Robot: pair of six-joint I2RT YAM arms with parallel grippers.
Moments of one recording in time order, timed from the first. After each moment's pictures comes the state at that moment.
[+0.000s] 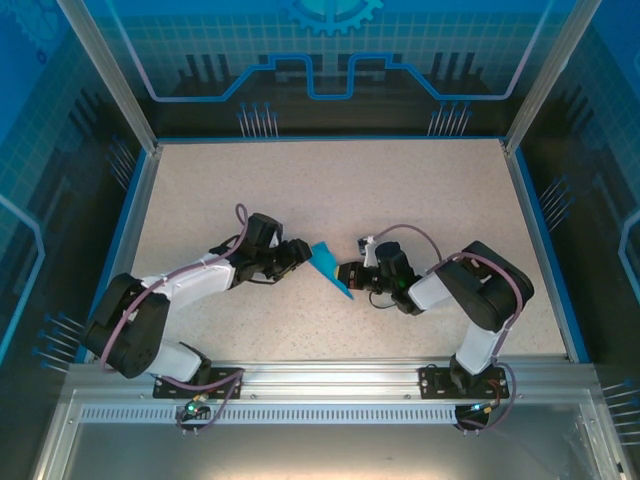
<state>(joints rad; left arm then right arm) -0.47 1.44 0.71 -0.12 0.32 -1.01 0.59 1.77 0.46 0.78 -0.40 0.83</state>
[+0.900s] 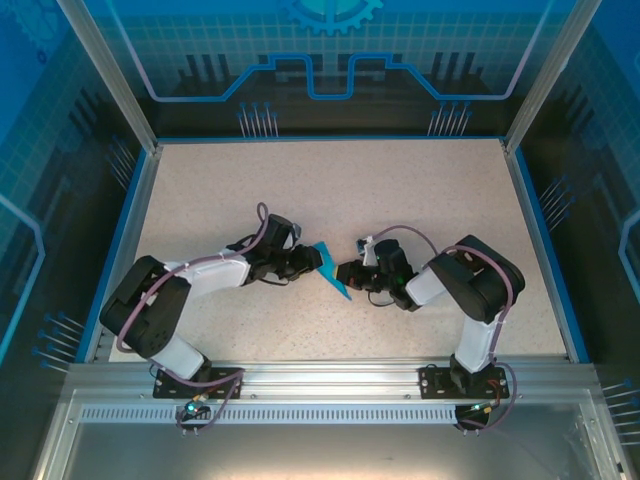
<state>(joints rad) -0.53 1.58 0.76 -0.04 0.39 -0.94 0.58 1.84 0.50 0.78 -0.50 0.91</state>
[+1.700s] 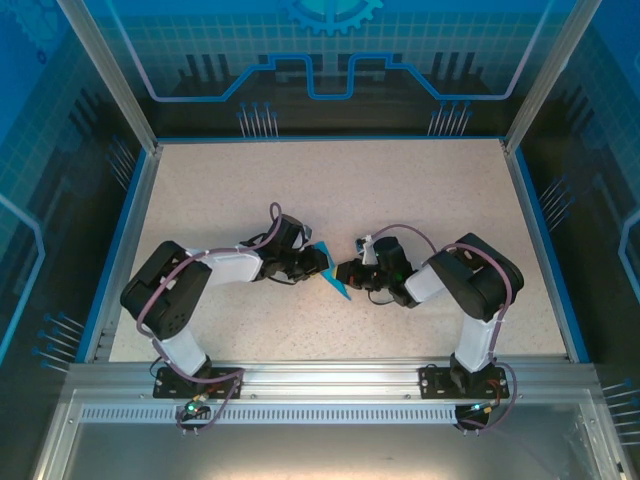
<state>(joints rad) -0.55 1.71 0.81 0.02 0.44 -0.94 0.56 1.85 0.52 0.73 -0.53 0.91</state>
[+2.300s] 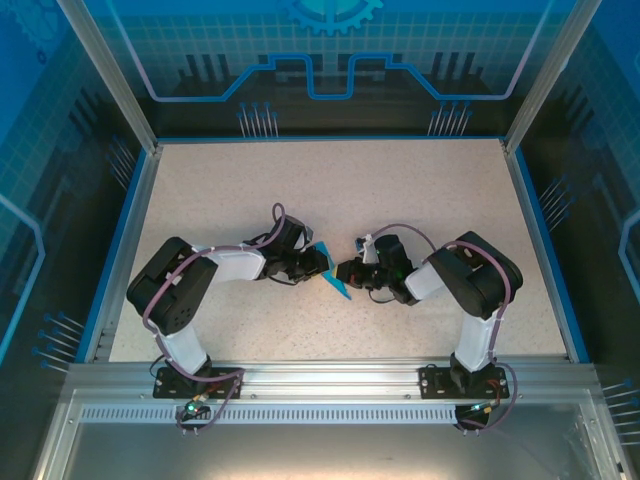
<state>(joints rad) -0.55 1.75 0.82 0.02 0.44 -0.92 0.54 1.87 0.54 0.72 -0.58 0.92</state>
